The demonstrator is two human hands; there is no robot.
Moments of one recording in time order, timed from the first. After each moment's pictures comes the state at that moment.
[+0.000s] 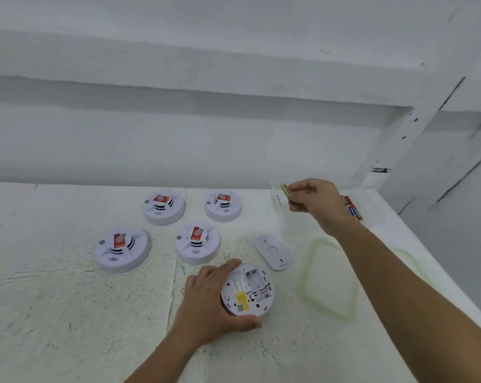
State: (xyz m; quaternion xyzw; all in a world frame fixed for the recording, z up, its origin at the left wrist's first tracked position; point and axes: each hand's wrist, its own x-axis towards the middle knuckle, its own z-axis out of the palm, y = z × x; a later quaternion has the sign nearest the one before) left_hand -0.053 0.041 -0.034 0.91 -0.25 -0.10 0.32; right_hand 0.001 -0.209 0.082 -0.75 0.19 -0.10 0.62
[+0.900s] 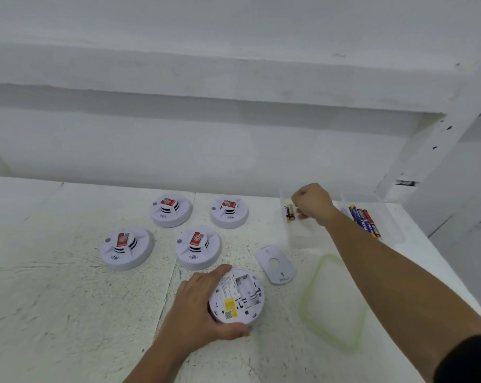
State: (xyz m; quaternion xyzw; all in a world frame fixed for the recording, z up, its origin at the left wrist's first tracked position) left_hand -0.060 0.036 -0.035 0.90 -0.21 -0.04 0.38; right_hand 0.085 -0.254 0.036 -0.89 0.21 0.00 0.40
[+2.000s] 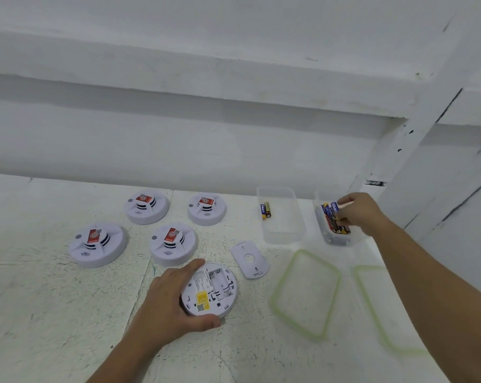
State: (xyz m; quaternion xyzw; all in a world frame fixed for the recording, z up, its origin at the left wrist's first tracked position) left_hand -0.062 0.034 -0.034 0.90 -0.19 -0.04 0.39; right_hand 0.019 -0.378 0.050 -0.84 0.32 -0.03 0.45
